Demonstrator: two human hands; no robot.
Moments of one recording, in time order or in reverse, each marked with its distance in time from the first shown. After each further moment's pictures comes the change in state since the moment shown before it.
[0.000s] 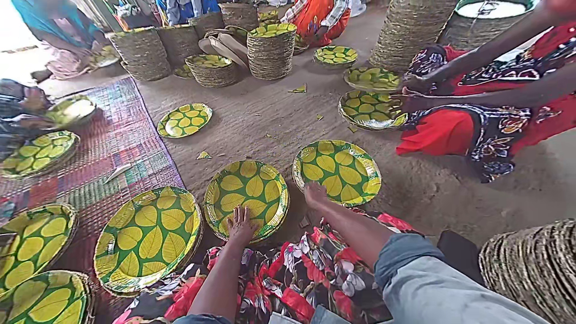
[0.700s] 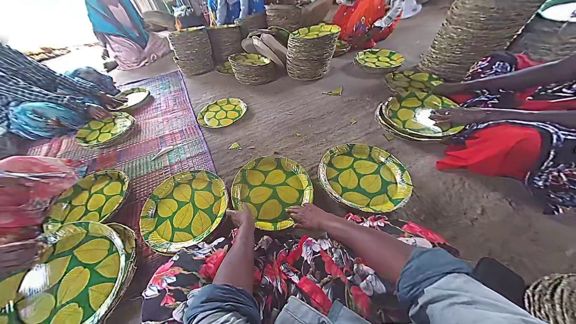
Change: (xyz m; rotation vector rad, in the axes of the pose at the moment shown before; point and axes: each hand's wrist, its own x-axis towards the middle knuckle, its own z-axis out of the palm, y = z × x) left_hand -0.011 -0.025 -0.022 -1.158 0.663 -0.789; right_hand -0.025 -0.051 0.053 -0.318 -0.168 -0.962
